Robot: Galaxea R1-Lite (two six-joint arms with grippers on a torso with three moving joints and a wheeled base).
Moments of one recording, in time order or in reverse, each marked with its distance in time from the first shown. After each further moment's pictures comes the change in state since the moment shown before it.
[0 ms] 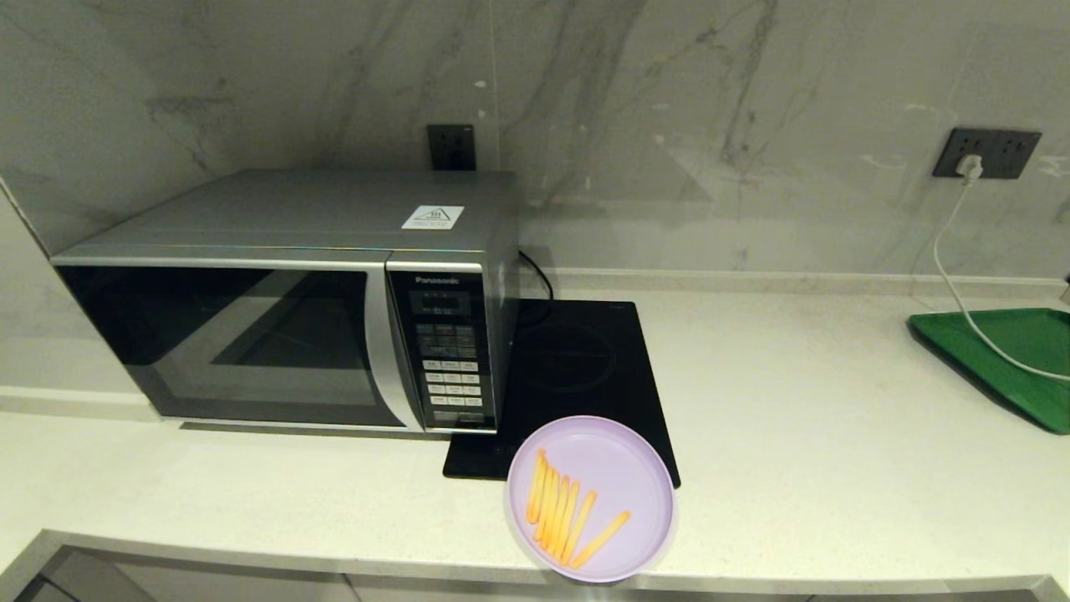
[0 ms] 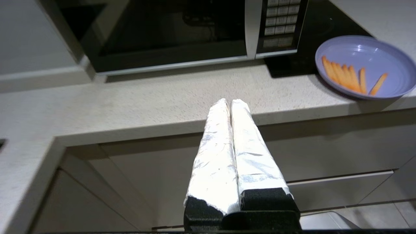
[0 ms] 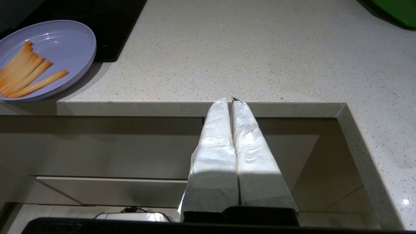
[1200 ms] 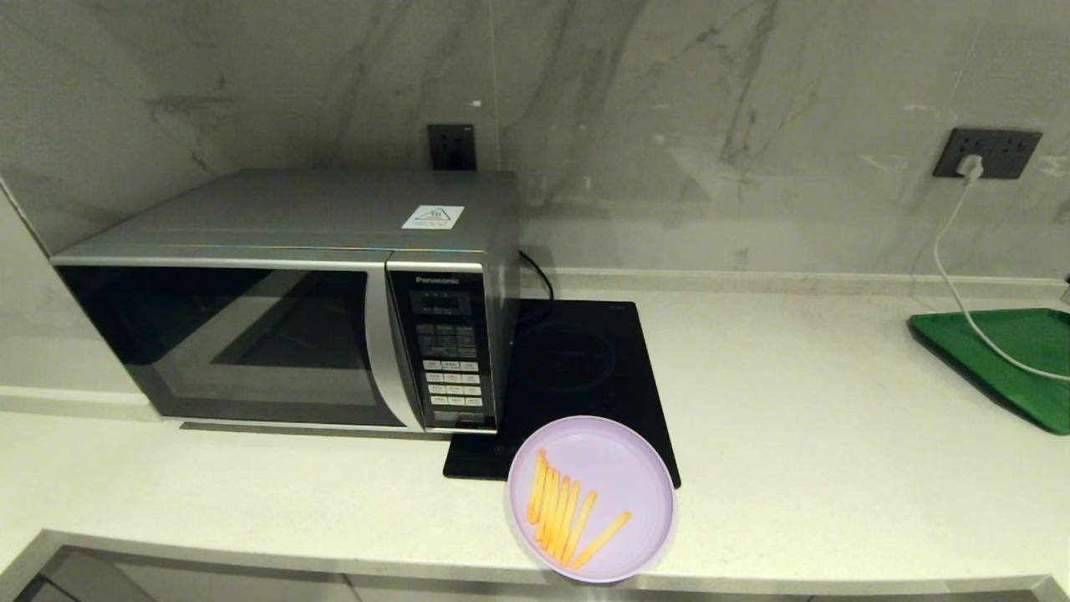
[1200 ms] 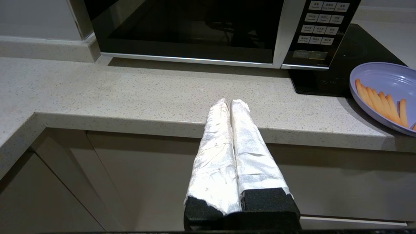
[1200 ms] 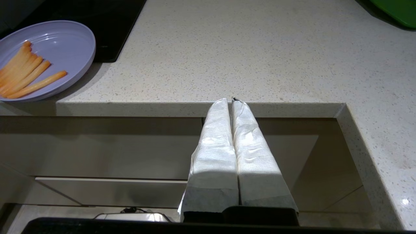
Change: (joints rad) left arm 0.009 -0.021 0.391 -0.446 0.105 -0.140; right arm 0.000 0.000 0.000 0.000 0.000 0.000
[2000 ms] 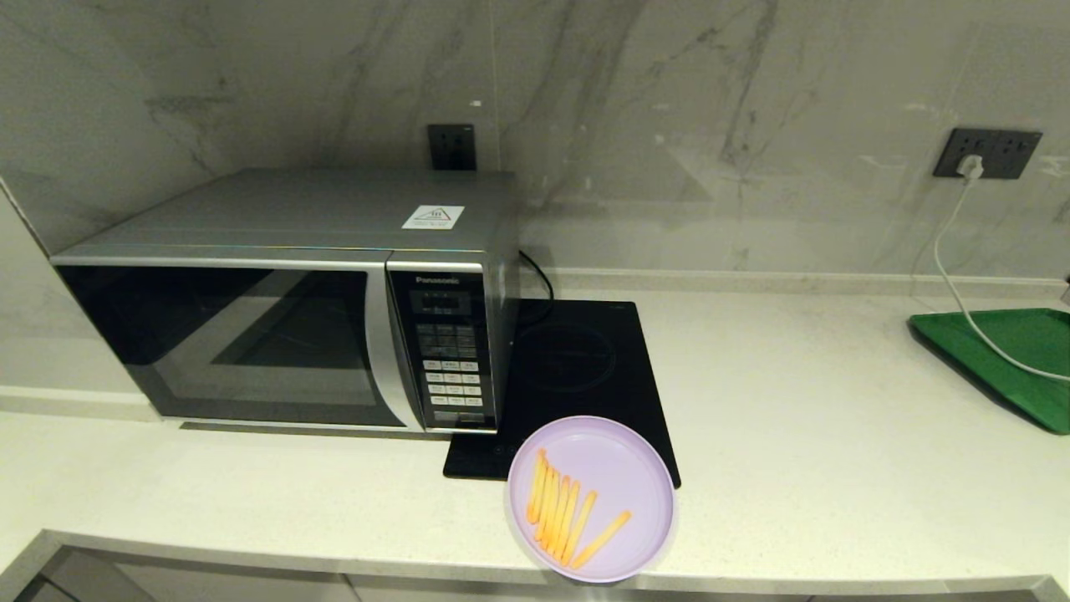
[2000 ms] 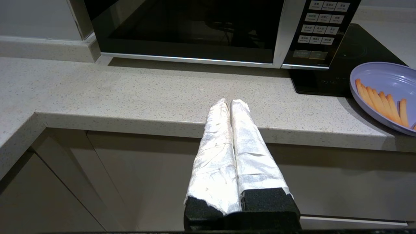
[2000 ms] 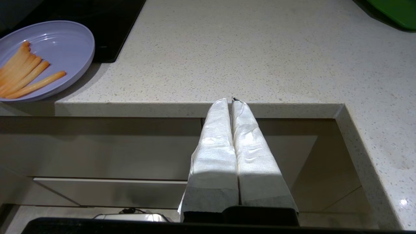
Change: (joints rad) left arm 0.000 0.000 0.000 0.000 0.000 0.001; right arm 0.000 0.001 -0.001 0.006 -0.004 -0.005
